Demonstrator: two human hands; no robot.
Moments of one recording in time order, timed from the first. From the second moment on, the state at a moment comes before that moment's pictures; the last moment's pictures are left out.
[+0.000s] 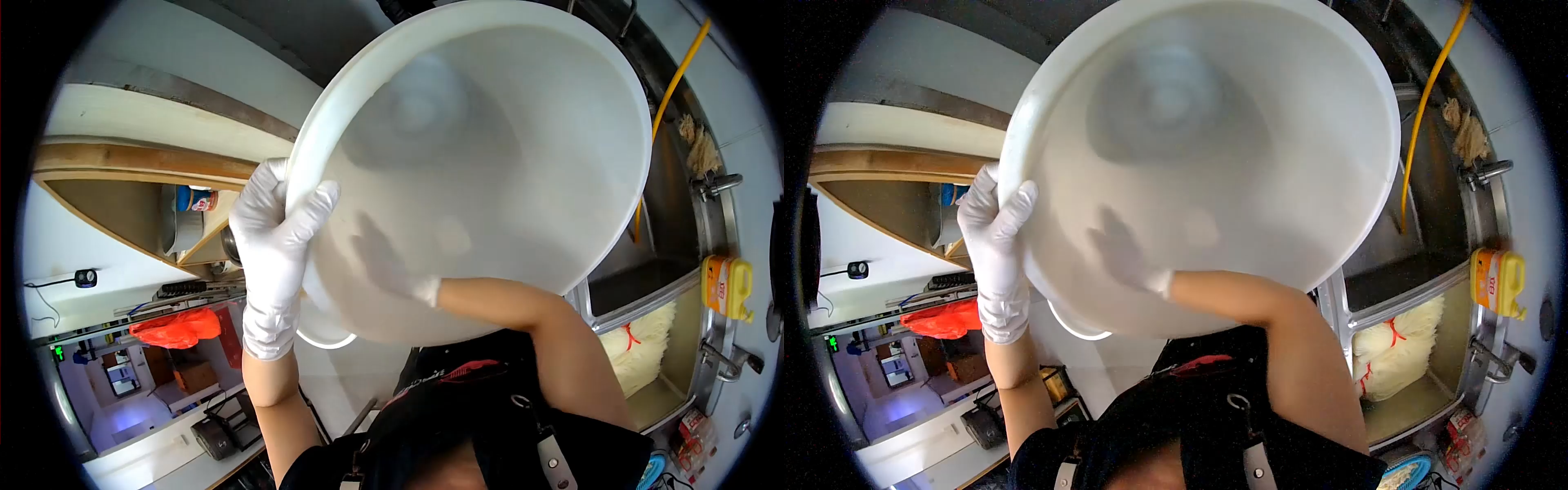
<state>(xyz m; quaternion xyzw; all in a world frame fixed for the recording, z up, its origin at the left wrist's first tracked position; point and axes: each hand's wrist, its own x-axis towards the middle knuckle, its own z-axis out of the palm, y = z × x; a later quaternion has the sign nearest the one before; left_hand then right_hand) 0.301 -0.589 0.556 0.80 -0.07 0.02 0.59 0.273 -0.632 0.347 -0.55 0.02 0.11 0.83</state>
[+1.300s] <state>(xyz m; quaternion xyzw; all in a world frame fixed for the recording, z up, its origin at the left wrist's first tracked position) 0.328 -0.566 0.549 0.81 -0.09 0.00 0.58 0.344 -0.667 0.529 -0.64 0.14 -0.11 0.75</state>
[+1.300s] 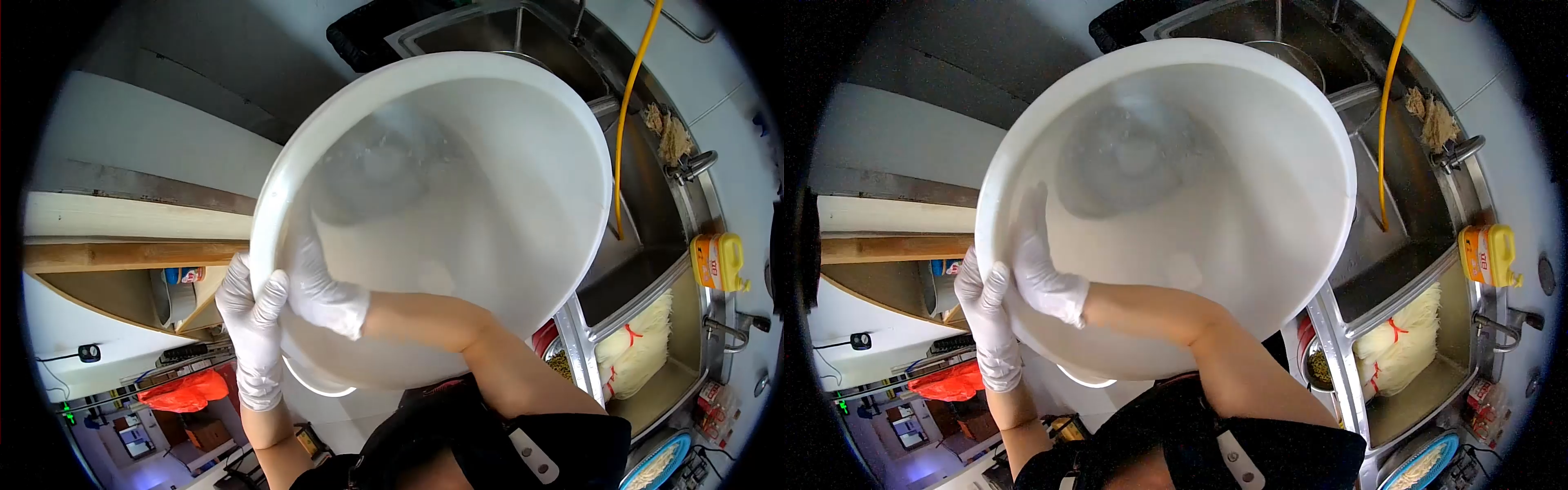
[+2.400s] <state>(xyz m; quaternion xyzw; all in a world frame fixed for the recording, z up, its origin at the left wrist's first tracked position) 0.319 -0.556 0.538 0.83 -0.03 0.00 0.55 0.424 -0.876 0.121 -0.97 0.15 0.07 0.16</state>
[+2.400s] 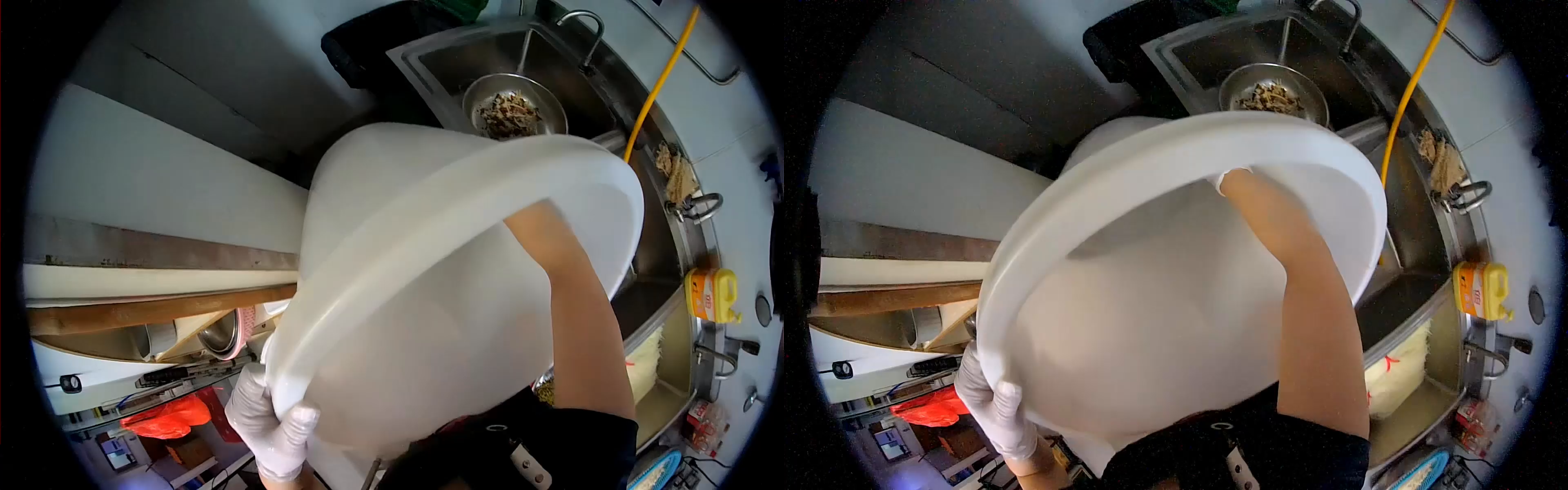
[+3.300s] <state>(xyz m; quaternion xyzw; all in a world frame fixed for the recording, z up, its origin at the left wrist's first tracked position) 0.322 -0.558 0.524 0.81 0.01 0.11 0.57 0.465 -0.712 0.081 -0.90 0.22 0.03 0.37</state>
